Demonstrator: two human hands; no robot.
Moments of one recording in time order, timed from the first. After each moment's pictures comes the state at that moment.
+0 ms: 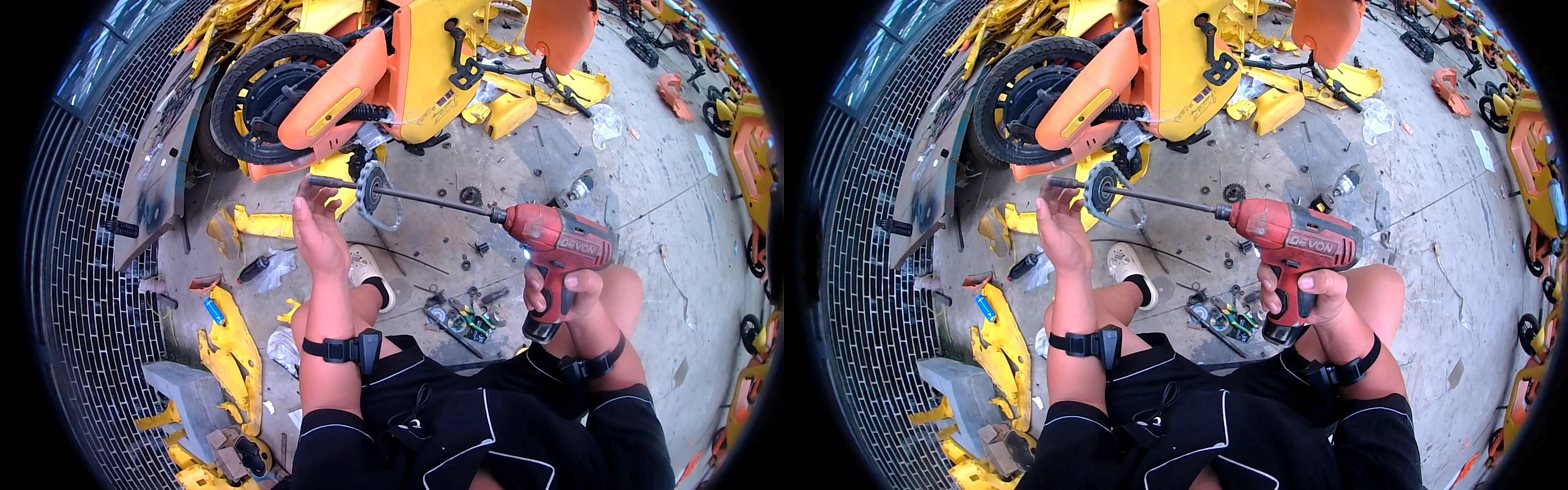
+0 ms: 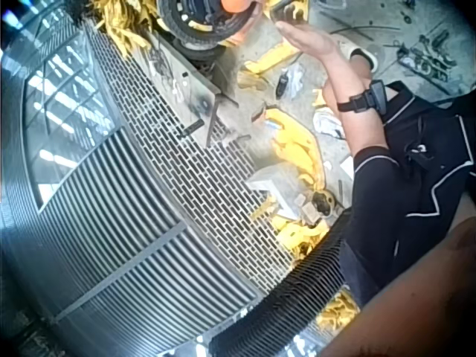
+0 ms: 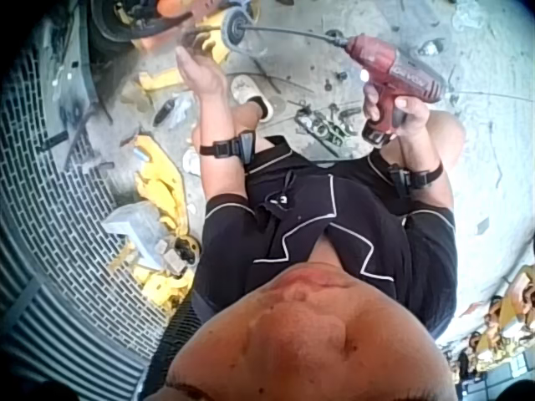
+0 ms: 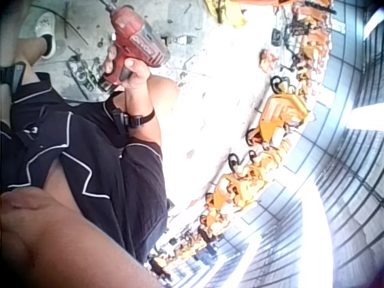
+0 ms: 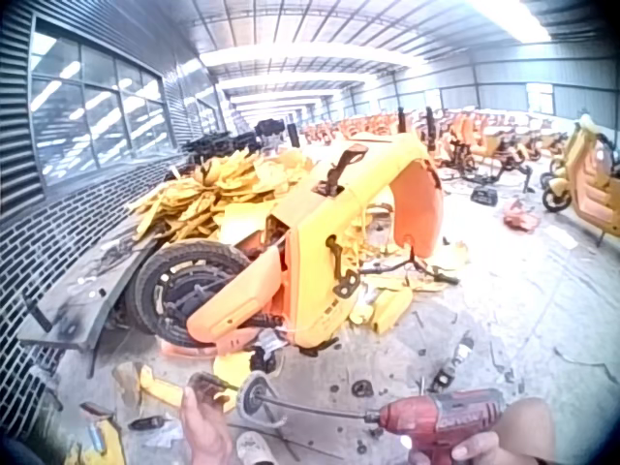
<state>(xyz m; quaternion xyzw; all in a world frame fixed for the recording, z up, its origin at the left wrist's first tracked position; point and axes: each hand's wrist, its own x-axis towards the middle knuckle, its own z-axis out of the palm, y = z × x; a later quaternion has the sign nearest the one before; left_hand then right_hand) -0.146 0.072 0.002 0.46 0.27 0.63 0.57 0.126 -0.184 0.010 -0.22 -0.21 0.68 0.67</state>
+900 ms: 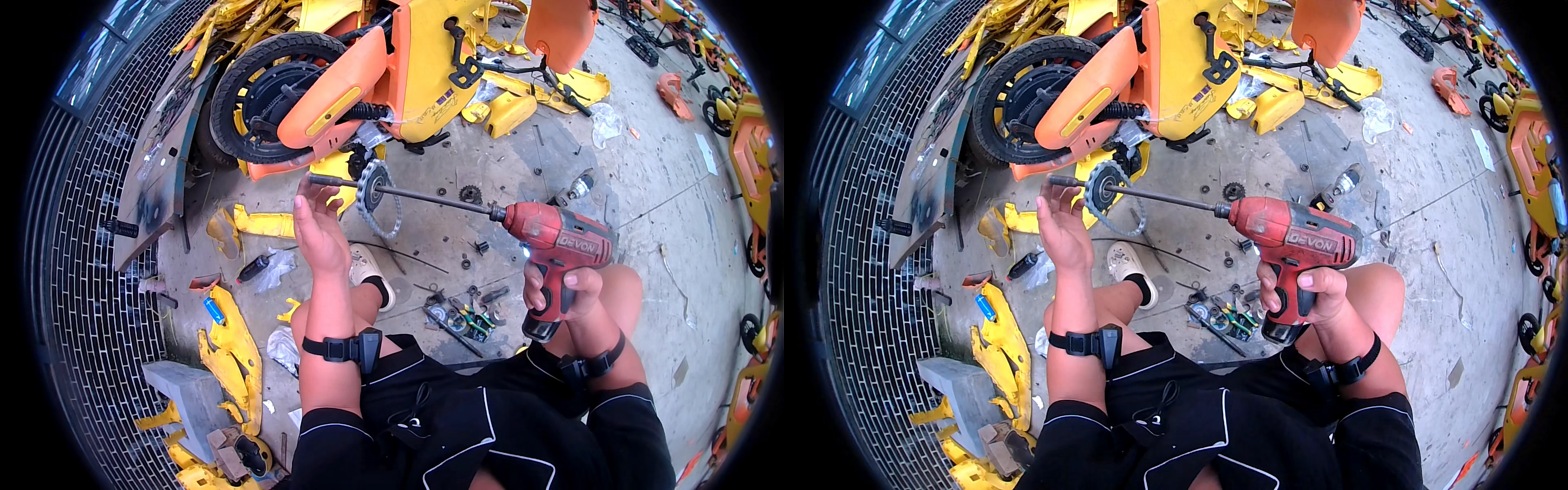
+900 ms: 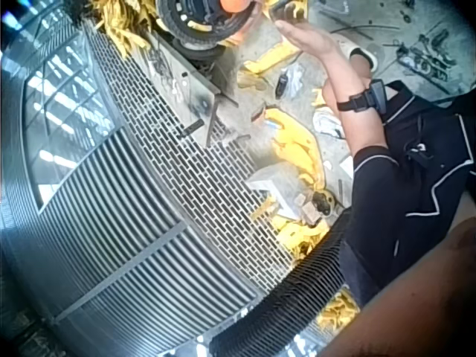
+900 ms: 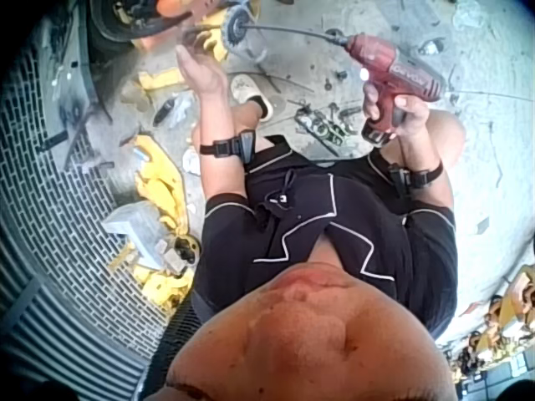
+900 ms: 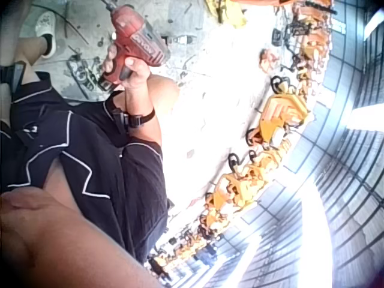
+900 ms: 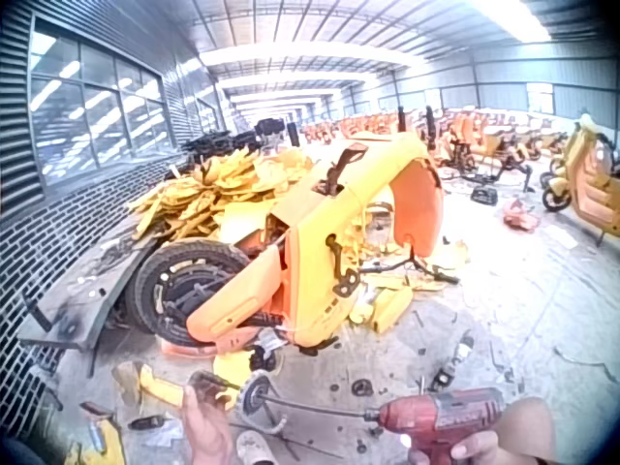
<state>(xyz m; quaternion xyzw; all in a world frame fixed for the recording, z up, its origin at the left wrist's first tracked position) -0.144 0.070 0.003 0.45 0.28 0.62 0.57 0.125 -0.184 0.013 -0.19 -0.19 0.69 0.67</state>
